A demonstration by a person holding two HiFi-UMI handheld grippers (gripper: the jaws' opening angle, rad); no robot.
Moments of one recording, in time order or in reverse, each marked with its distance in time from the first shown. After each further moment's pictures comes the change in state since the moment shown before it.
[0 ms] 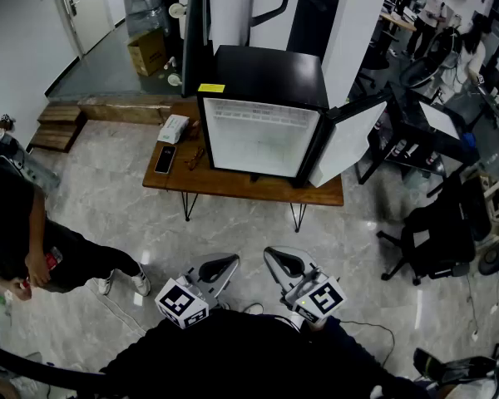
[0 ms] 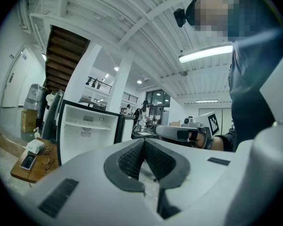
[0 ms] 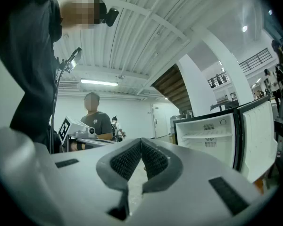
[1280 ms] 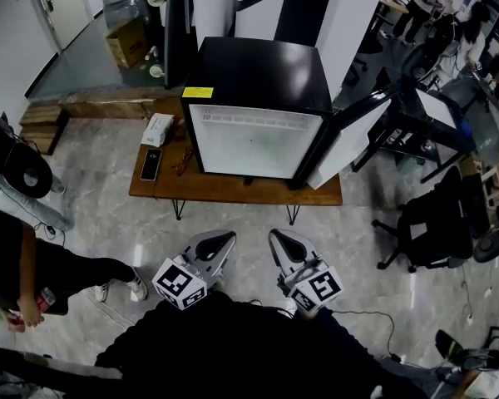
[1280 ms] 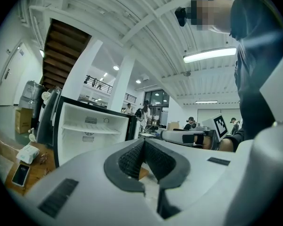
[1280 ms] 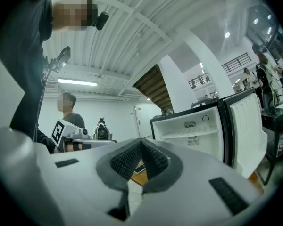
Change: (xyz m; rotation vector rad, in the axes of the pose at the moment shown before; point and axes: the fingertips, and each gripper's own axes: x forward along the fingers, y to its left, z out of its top) left arm 0.075 0.133 0.019 -0.017 -0.011 -0.043; right arm 0.076 -0.118 -0.025 0.080 0.034 -0.237
